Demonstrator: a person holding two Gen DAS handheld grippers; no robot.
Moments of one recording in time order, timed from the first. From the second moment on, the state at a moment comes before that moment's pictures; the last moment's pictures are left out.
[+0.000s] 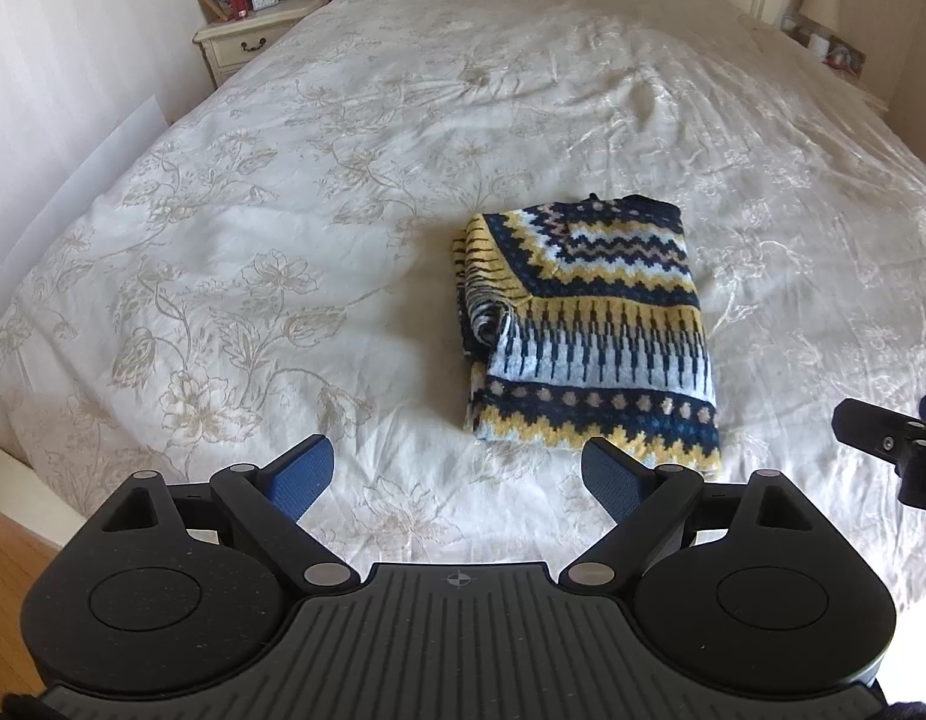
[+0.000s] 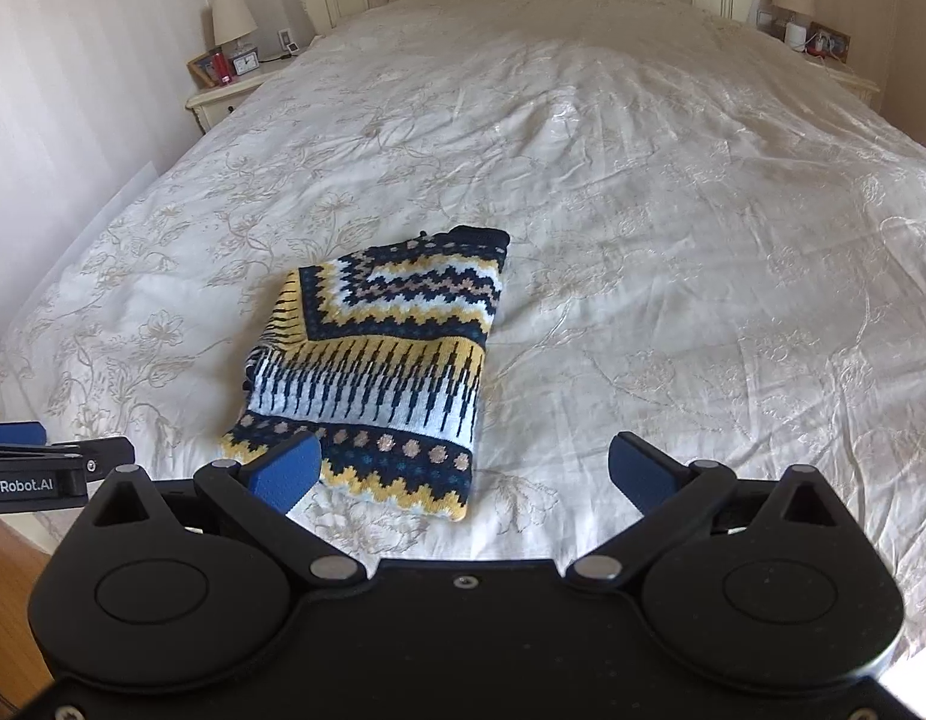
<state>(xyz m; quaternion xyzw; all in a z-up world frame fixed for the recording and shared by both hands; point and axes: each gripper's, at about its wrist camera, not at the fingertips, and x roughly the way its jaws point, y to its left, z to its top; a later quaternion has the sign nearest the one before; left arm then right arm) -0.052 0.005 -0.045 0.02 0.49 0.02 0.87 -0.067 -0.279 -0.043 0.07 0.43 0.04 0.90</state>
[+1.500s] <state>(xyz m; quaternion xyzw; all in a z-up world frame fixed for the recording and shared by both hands) -0.062 0.017 -0.057 0.03 0.52 0.05 0.85 -0.068 -0.268 -0.048 0.07 0.46 0.02 0.89</state>
